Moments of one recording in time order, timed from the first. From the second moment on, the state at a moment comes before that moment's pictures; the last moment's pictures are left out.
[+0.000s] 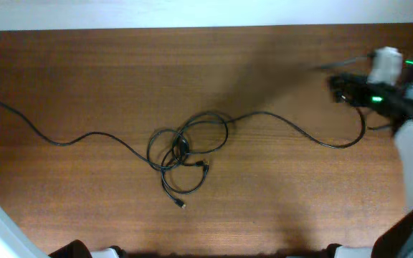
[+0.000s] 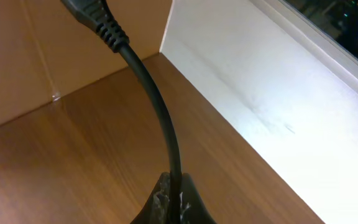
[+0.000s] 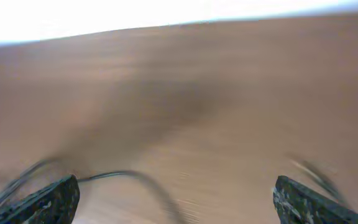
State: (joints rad) left arm 0.48 1.53 2.36 -1.38 -0.09 -0.42; right arm -0.24 1.53 1.24 -0.47 -0.59 -0.15
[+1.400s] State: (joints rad) left arm 0.37 1.53 2.36 -1.46 -0.05 -0.36; right arm 0.47 2.30 1.88 -0.95 -0.53 -0.77
